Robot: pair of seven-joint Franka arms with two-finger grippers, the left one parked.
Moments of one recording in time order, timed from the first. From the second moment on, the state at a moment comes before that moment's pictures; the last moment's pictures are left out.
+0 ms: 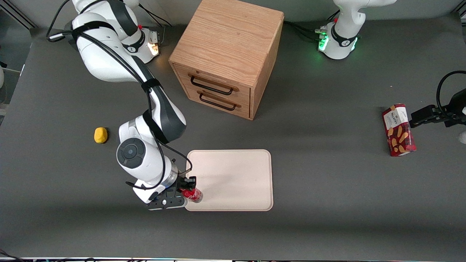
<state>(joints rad) 0.35 0.91 0.08 -0.96 -0.02 2.02 0.34</state>
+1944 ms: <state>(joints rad) 0.35 0.83 0.07 -0.98 -0.03 1.98 0.34</state>
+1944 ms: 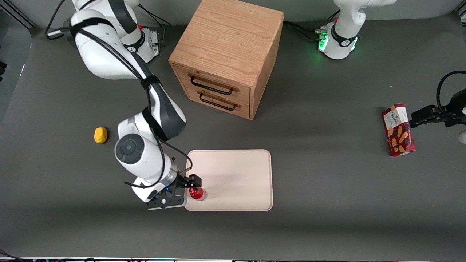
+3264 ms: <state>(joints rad) 0.31 -0.19 -0.17 -1.76 -0.06 1.55 0.30</state>
